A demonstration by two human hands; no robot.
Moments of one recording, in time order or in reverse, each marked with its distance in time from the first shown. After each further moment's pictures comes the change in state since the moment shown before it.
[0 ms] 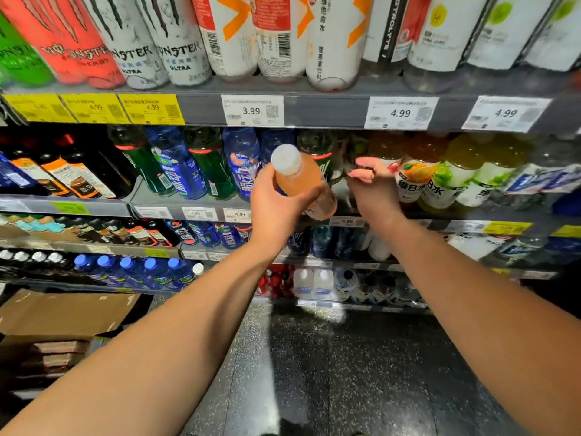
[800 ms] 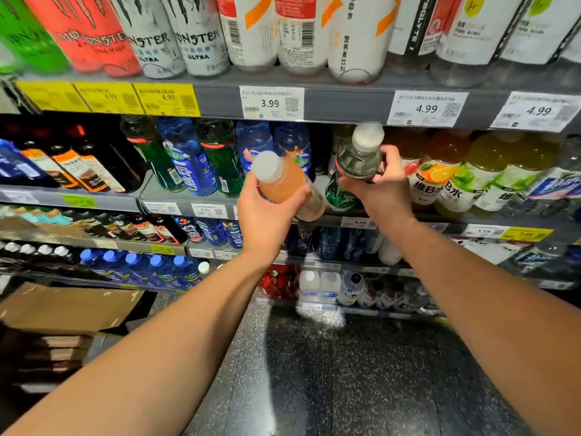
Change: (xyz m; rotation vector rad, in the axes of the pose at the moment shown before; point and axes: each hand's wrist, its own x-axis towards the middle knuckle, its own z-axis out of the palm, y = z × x) left_hand -0.007 -0.017 -0.023 -0.024 0.172 0.017; right_hand -0.013 -0.006 0.002 0.114 -0.046 -0.043
